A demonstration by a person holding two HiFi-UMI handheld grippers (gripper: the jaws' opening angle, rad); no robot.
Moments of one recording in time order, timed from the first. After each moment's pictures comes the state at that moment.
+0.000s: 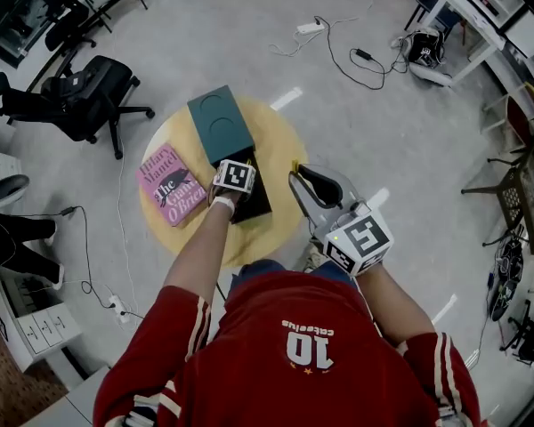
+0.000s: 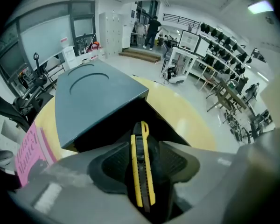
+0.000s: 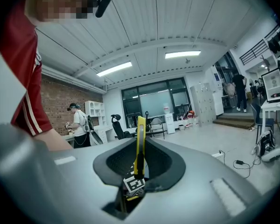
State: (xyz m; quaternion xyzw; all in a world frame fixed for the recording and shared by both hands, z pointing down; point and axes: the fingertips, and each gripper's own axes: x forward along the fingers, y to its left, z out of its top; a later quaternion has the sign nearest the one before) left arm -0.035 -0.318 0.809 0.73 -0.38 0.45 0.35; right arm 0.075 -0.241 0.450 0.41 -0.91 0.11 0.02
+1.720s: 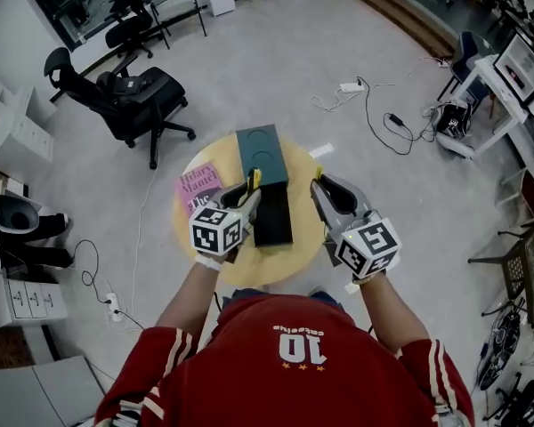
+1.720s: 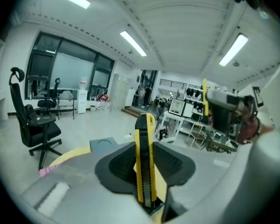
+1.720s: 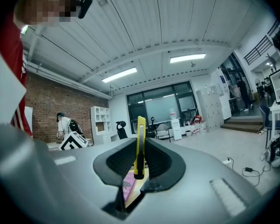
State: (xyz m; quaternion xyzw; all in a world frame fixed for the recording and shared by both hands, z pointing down) left arm -0.082 -0.281 0.529 0.84 -0.47 0.13 0.22; right arm 0.055 -0.264 0.398 0.37 -0.92 0.10 -0.01
